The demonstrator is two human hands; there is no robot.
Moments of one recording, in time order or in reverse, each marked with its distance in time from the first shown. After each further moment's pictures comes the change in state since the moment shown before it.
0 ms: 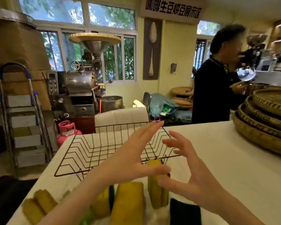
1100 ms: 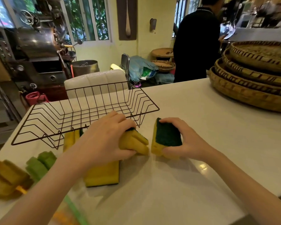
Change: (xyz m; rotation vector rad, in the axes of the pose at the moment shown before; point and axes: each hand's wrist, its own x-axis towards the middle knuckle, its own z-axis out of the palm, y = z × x) left_hand -0.020 -0.009 0.042 0.566 -0.125 0.033; right_hand -0.040 0.083 -0.023 -0.105 -0.111 0.303
